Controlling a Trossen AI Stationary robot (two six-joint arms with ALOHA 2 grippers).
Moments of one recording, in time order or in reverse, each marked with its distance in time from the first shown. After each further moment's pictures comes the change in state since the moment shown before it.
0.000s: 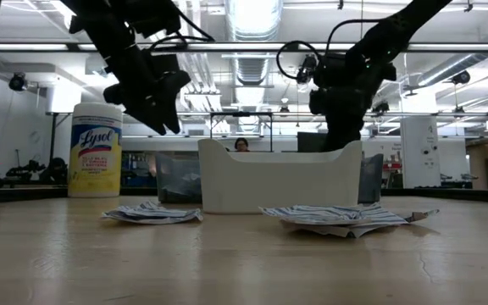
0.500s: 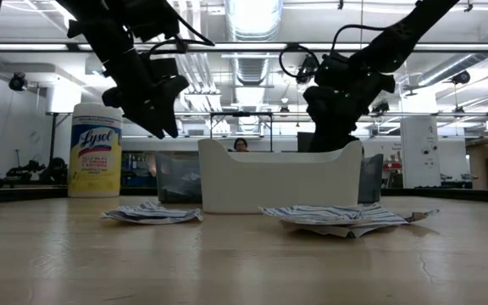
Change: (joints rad) left arm 0.000 0.001 -0.030 0.028 0.000 0.006; right arm -0.011 0.004 -0.077 0.260 -0.061 0.470
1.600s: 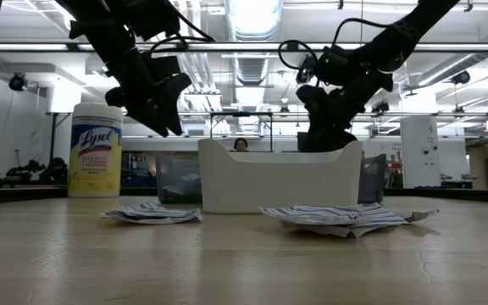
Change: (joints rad) left arm 0.000 0.001 -0.005 0.045 -0.009 0.019; right arm 0.034 -0.014 -0.028 0.118 0.115 0.106
